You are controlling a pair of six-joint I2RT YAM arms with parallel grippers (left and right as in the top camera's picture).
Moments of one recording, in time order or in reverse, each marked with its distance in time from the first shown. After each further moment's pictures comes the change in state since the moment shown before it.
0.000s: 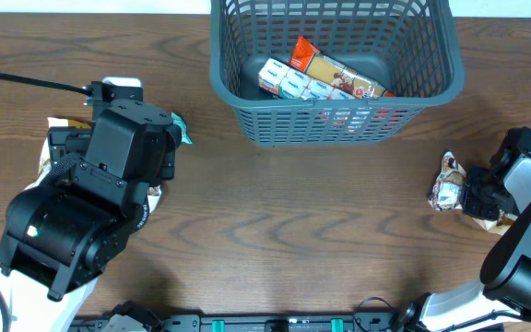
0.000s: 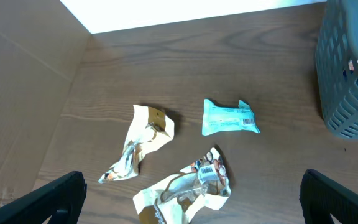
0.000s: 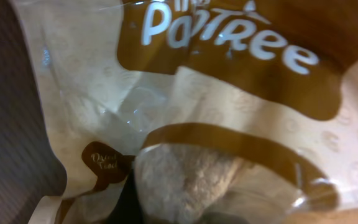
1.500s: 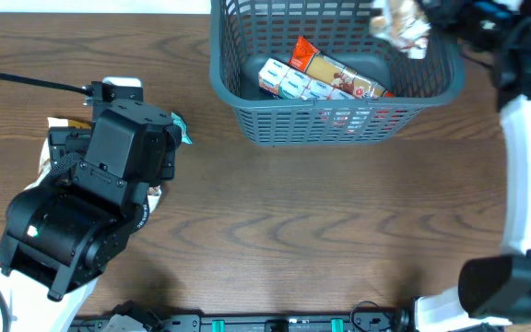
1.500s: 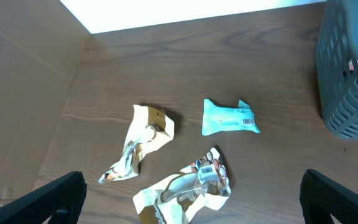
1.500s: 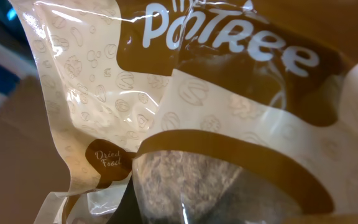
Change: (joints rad) left arm 0.000 0.000 0.000 0.000 0.000 0.000; right arm 0.426 -0.079 0.775 0.236 -0.836 -0.890
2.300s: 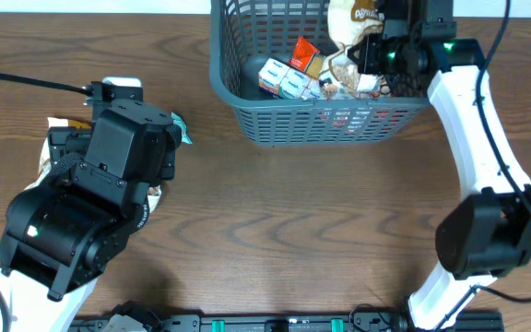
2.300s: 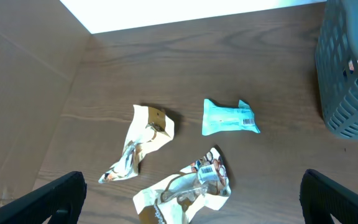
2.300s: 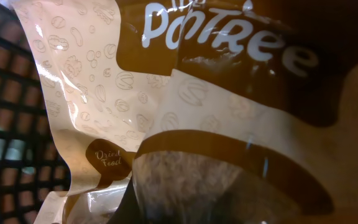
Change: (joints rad) left arm 0.000 0.000 0.000 0.000 0.000 0.000; right arm 0.189 0.224 -0.001 -0.311 0.420 -0.364
